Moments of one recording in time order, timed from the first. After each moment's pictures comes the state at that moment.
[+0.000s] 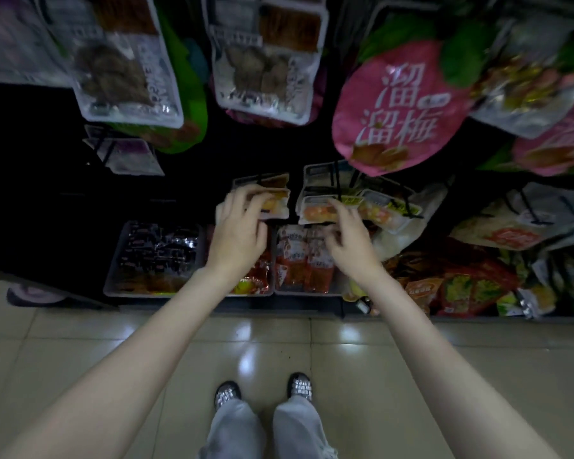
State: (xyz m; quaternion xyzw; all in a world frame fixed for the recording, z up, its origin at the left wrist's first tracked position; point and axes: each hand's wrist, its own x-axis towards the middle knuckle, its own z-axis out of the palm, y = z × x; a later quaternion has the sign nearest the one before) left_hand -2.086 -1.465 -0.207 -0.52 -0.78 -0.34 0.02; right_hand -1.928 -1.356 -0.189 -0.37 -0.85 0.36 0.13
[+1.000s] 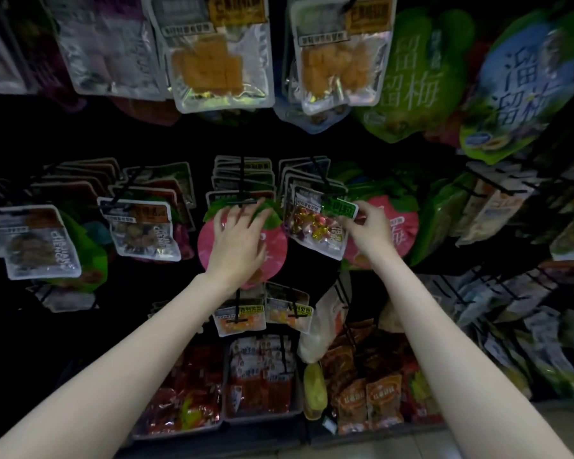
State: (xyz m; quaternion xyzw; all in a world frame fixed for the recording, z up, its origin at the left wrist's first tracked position) left_hand -1.973 -1.309 -0.038 -0.60 -0.75 -0.23 0.18; right_hand -1.794 -1.179 -0.007 -0.44 -0.76 0.32 0.36
